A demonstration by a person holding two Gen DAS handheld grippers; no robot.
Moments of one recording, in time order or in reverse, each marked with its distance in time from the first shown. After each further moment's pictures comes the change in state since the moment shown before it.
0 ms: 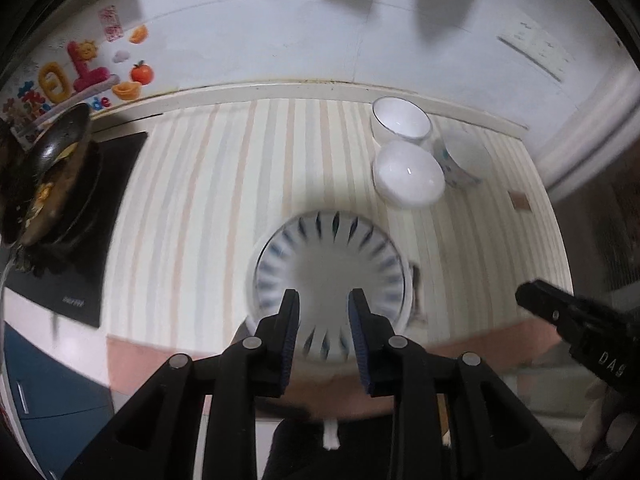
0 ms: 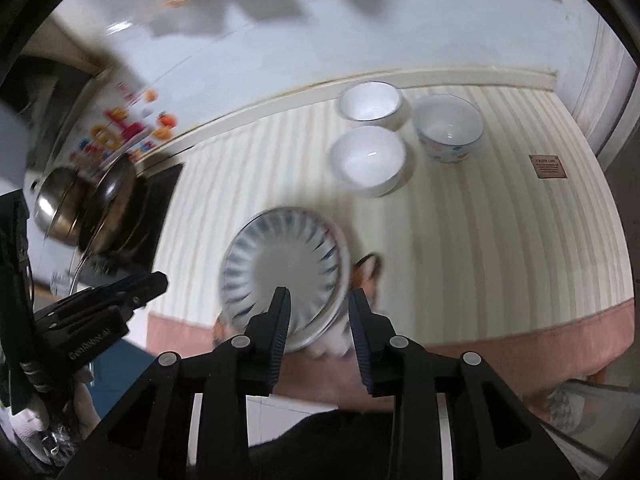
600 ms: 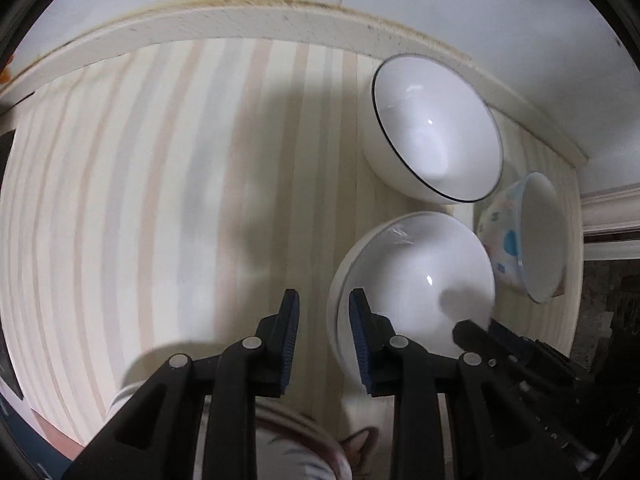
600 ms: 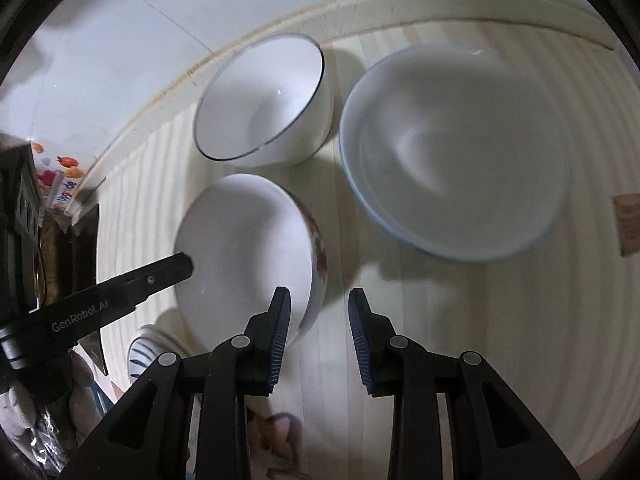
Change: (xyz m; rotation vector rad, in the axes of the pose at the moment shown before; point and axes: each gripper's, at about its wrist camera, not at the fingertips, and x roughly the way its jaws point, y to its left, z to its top) left arm 0.226 -0.049 0.143 -0.105 0.292 -0.086; right arm 0.214 -0.123 0.156 0.105 0.227 0.017
